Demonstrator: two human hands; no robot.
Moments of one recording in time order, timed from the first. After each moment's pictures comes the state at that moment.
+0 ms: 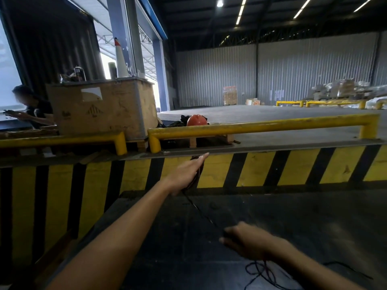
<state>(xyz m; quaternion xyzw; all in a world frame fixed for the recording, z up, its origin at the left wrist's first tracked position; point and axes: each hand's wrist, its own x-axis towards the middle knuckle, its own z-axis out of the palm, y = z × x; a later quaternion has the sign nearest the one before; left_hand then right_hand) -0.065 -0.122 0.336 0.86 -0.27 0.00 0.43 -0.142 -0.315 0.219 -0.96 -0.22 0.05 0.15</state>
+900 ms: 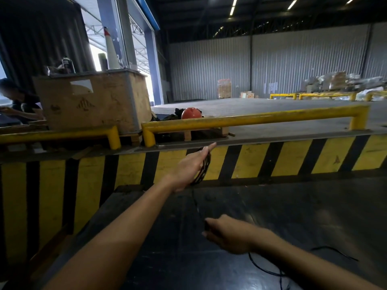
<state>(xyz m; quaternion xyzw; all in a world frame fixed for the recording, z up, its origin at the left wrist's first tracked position) -0.089 -0.138 0.338 0.79 -0.31 -0.06 0.52 -0.155 -0.283 0.225 -0.94 -0.27 0.03 0.20</state>
